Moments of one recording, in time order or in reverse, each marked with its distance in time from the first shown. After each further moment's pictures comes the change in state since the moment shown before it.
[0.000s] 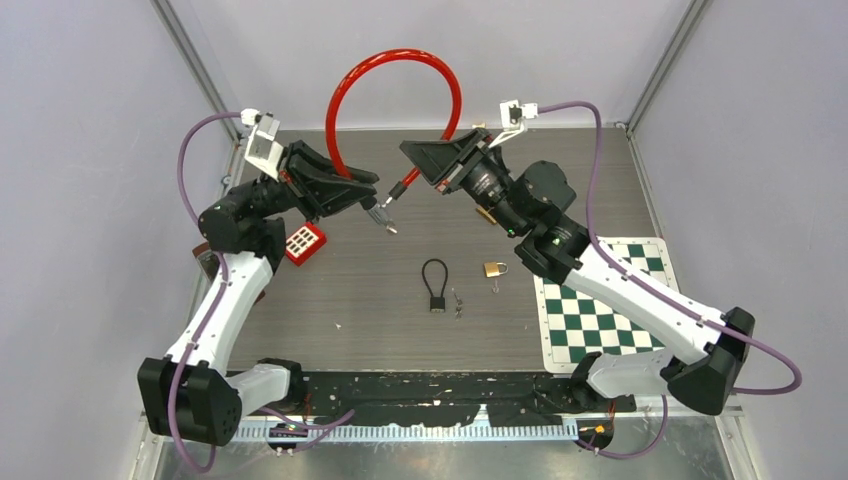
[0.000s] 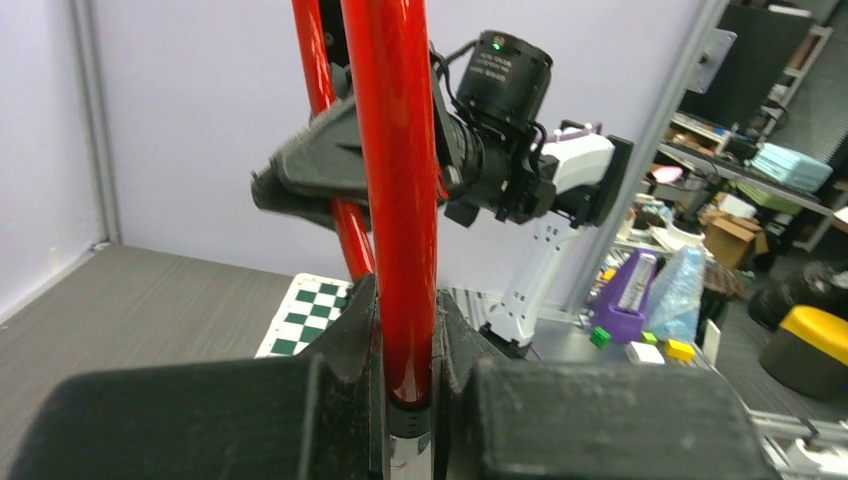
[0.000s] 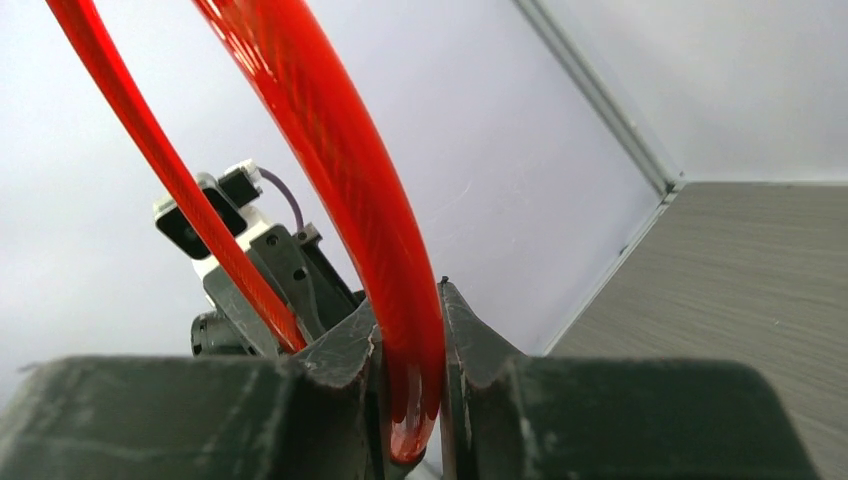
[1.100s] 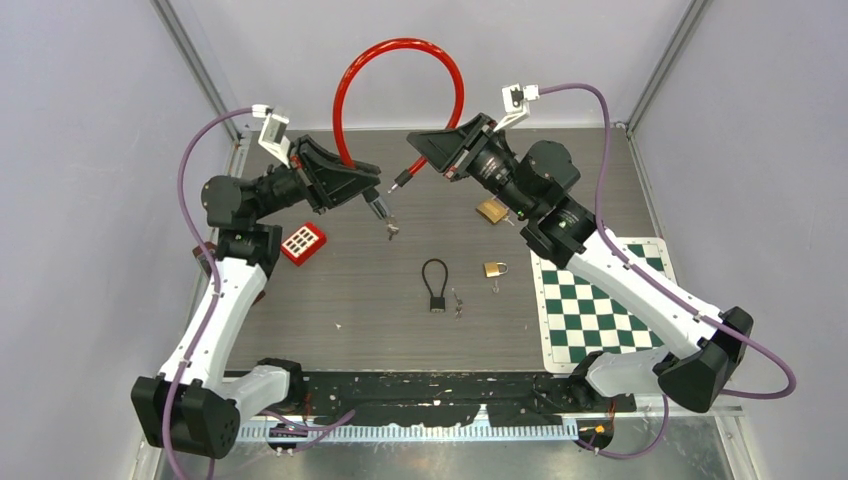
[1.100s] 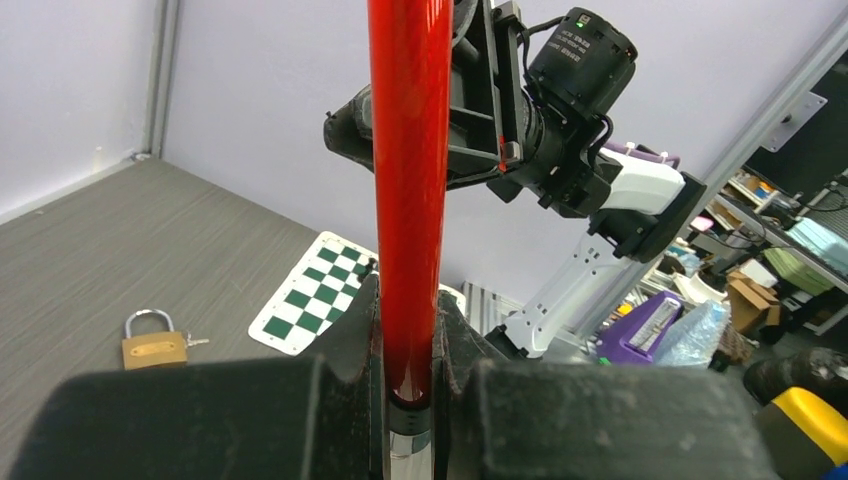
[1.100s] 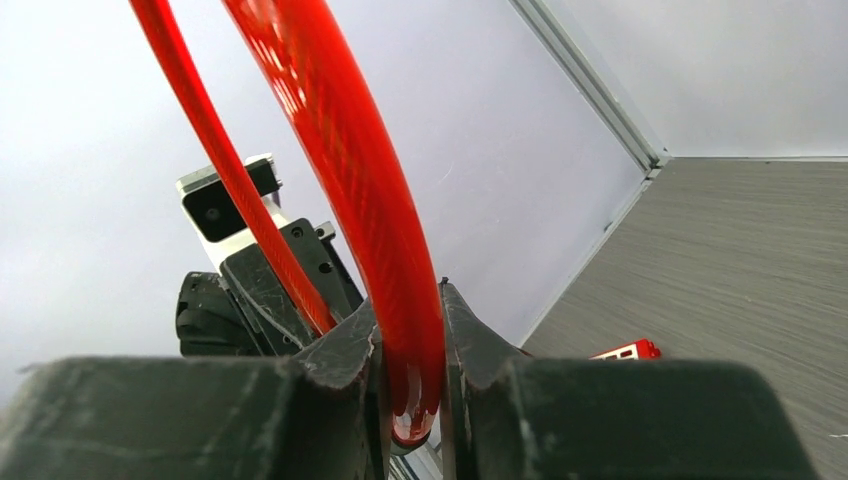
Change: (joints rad) left arm 0.000 -0.064 0.035 -0.515 -0.058 0.230; right arm -0.105 0.014 0.056 -0.108 -0.117 0.024
